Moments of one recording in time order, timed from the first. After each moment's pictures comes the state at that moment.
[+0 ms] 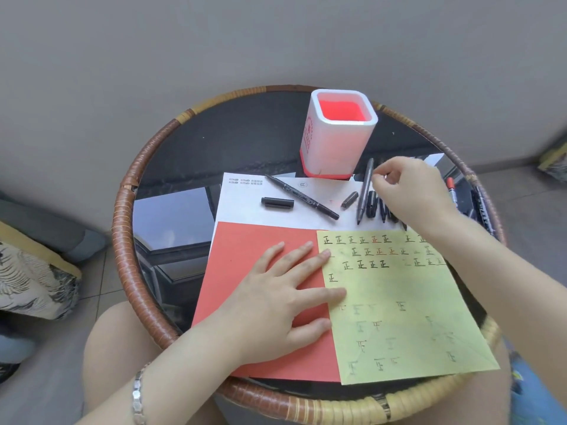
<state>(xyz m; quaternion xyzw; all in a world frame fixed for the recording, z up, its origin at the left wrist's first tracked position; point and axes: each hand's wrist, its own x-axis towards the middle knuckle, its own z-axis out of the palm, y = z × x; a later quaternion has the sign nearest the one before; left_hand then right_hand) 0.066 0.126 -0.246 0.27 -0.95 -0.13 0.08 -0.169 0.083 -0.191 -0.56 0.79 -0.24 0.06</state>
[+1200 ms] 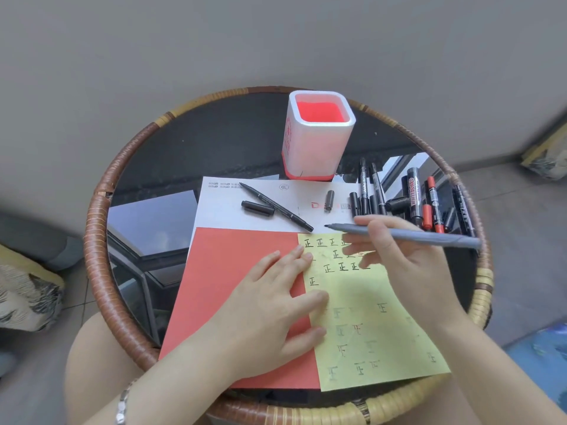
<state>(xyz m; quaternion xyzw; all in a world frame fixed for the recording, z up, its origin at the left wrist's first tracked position) 0.052 0.136 -0.239 0.27 -0.96 -0.09 0.07 -0.132 0.174 -0.198 -0.47 0.61 -0.55 0.33</state>
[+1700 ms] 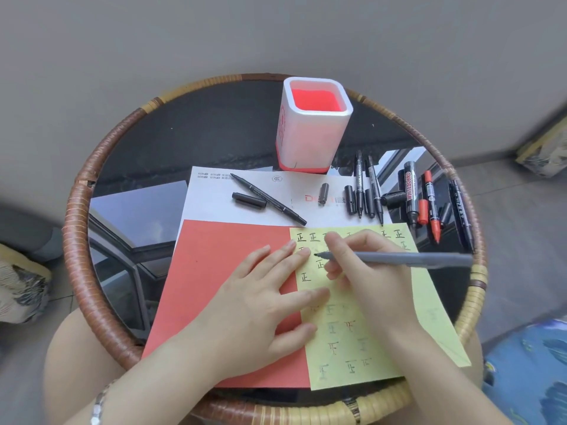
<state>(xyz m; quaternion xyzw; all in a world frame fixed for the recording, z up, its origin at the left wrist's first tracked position) 0.052 0.135 -0.244 0.28 -0.95 -0.13 0.08 -0.109 0.171 -0.220 -0.39 0.67 -0.56 0.31</state>
